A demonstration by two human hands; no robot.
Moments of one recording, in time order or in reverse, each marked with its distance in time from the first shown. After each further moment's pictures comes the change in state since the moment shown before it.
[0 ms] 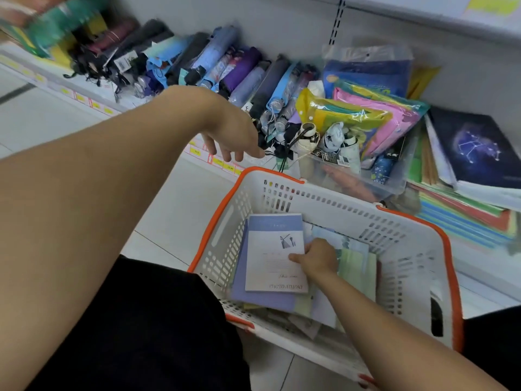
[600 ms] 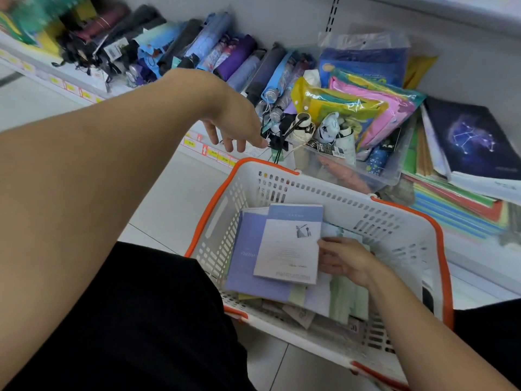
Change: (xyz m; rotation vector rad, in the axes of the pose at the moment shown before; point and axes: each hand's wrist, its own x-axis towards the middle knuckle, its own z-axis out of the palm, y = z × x) left_hand 0.004 0.015 -0.001 -0.027 -0.005 0.013; right_hand -0.016 0.038 -0.077 0.778 -0.431 0.184
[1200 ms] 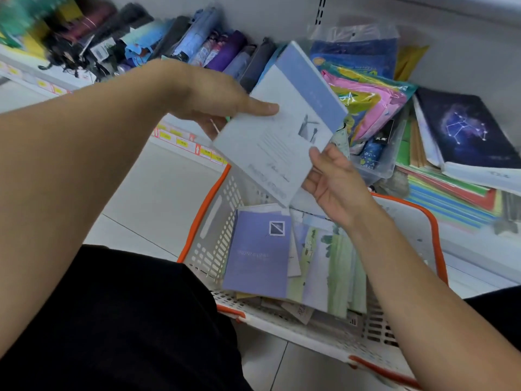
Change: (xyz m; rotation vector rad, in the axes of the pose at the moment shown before) left_hand -0.016 -0.003 -0.005 -0.517 0.094 0.088; right_hand -0.053 -0.120 0.059 0.510 -0.273 -0.603
